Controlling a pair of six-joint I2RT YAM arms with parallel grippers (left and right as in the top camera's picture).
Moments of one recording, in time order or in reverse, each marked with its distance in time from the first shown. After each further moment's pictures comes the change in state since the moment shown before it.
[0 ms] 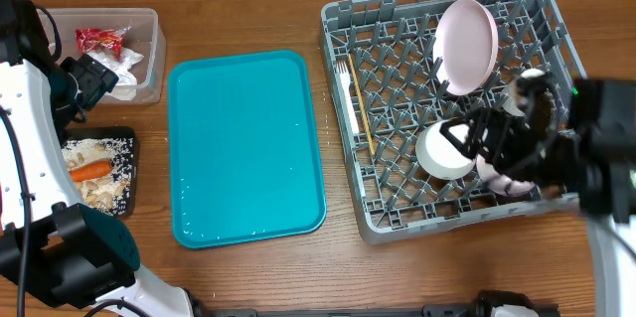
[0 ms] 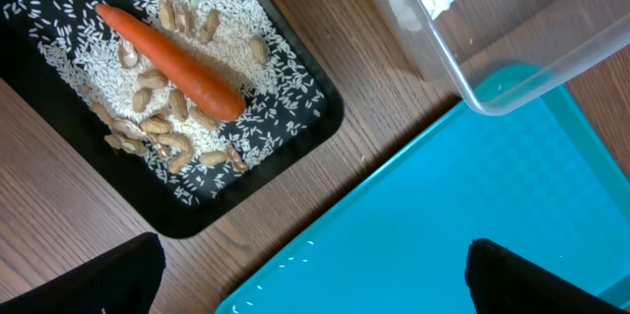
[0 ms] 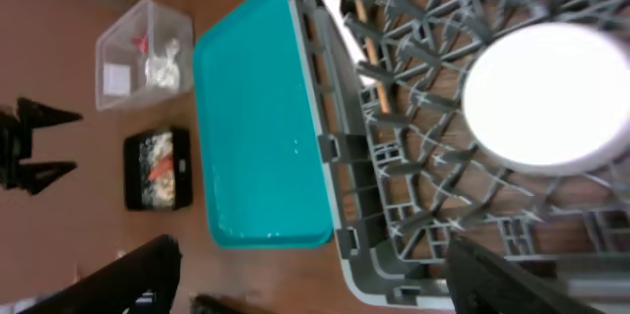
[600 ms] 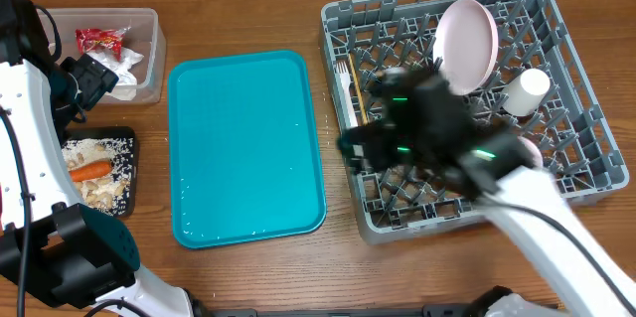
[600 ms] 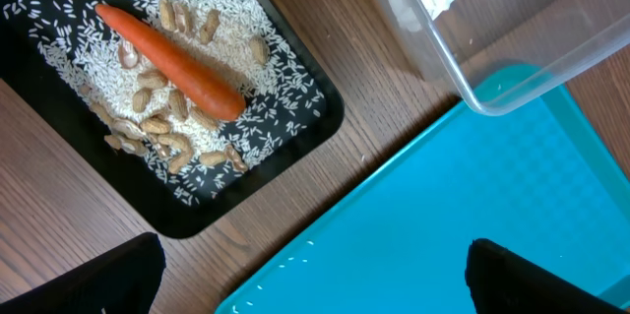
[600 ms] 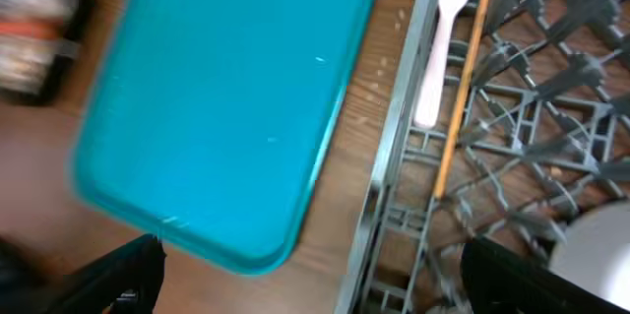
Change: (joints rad) left arm 0.000 0.000 0.000 0.000 0.000 0.000; right arm 0.691 0.282 0.003 0.325 0.482 -0.051
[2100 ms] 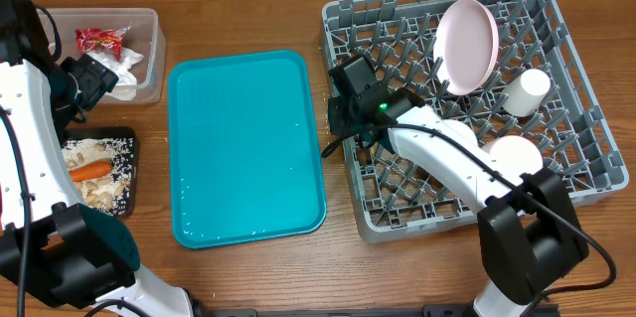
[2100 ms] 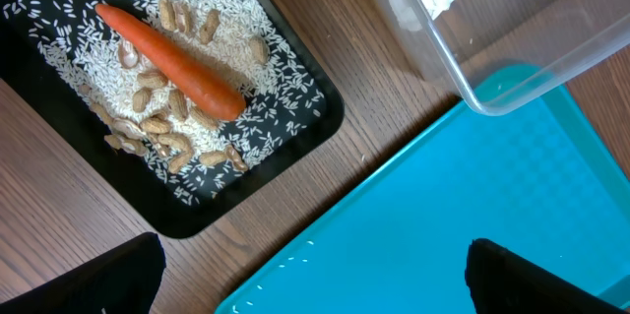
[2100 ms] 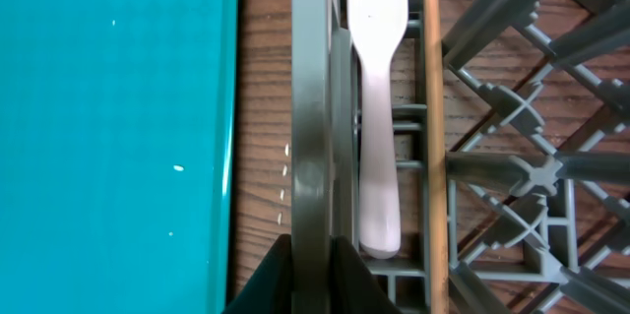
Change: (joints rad) left arm 0.000 0.000 0.000 0.000 0.000 0.000; right arm -0.016 0.467 0.000 0.372 0.219 0.177
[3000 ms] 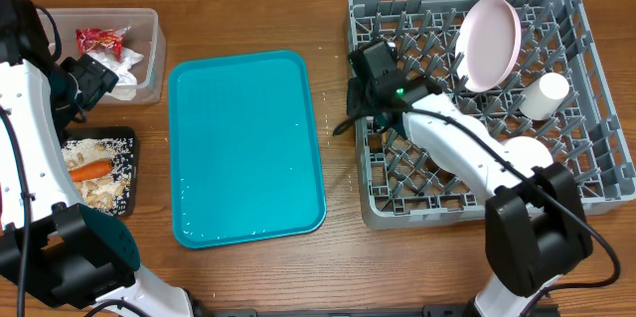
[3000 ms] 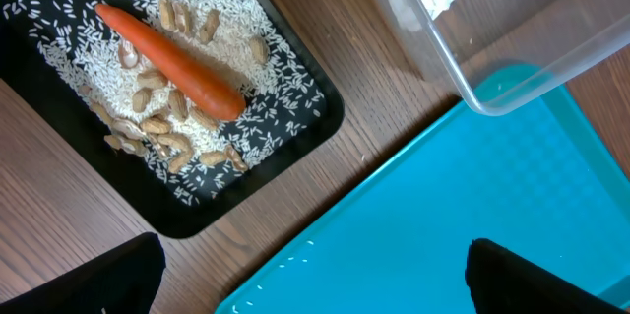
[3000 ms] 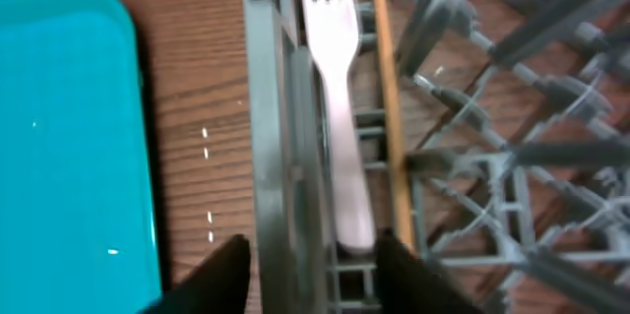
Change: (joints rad) left arm 0.000 0.000 0.000 0.000 0.000 0.000; right arm -0.087 0.012 0.064 -0.042 0.076 0.068
